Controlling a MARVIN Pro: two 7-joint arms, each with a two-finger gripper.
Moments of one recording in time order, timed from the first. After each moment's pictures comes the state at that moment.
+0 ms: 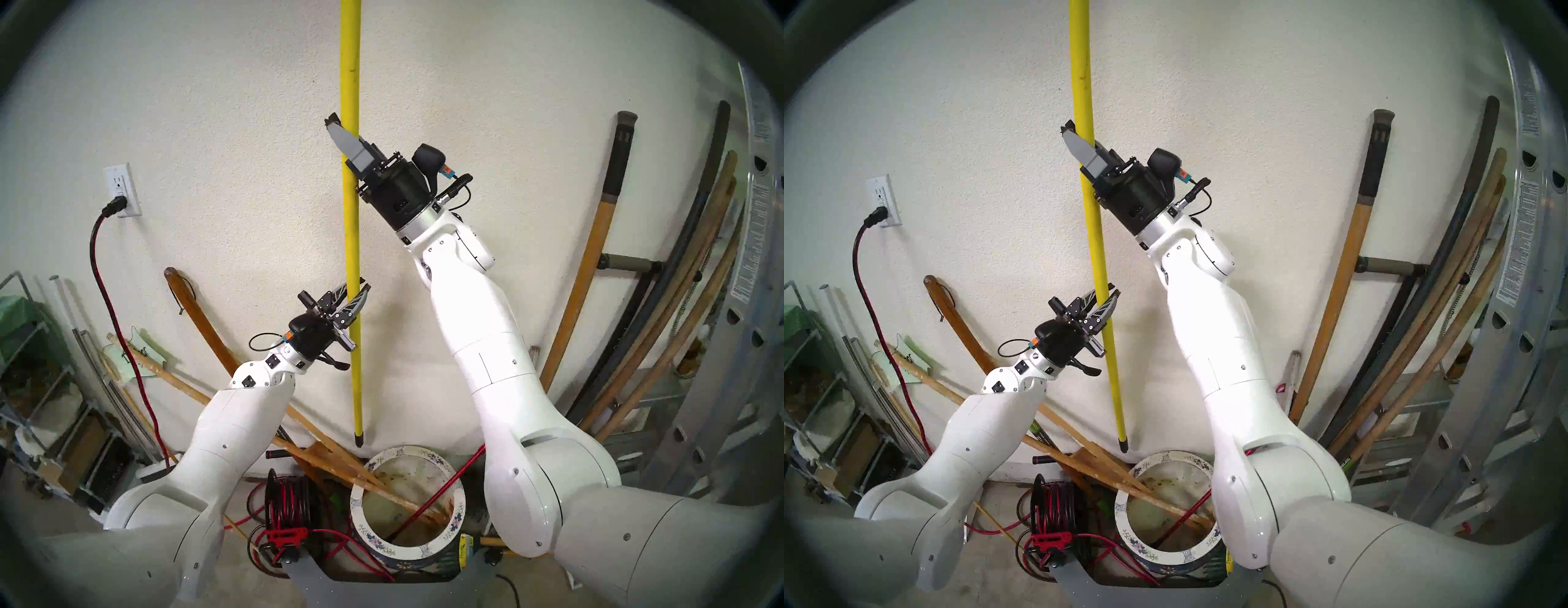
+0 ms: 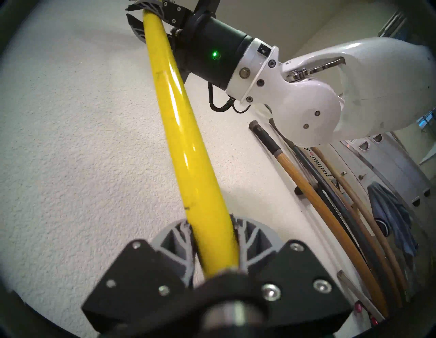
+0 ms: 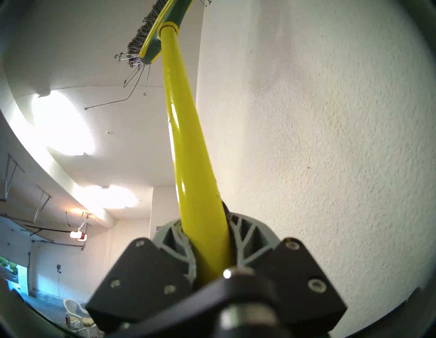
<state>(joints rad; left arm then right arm) 1.11 -1.32 -1.35 -0.97 -0.50 -0.93 -0.89 -0.82 -1.77 1.40 -1.21 0.74 0.13 0.95</state>
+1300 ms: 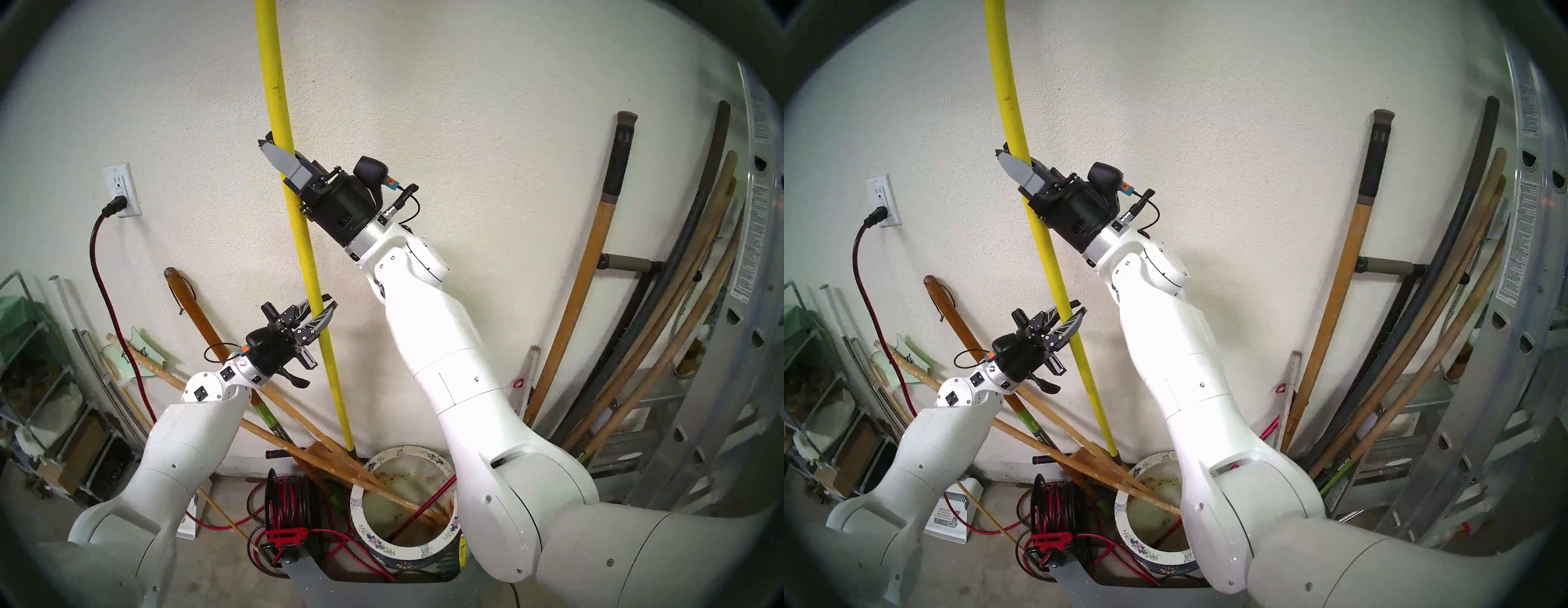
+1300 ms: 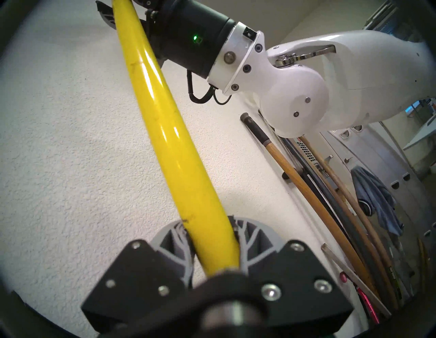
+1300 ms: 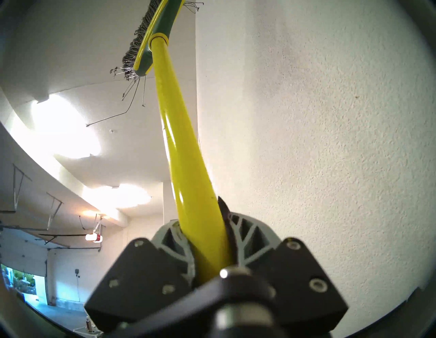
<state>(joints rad) 1.23 -1.14 -1.40 -1.12 -0.57 -0.86 -0.96 -0.85 -1.87 1.30 -1.20 0.70 0.14 0.88</state>
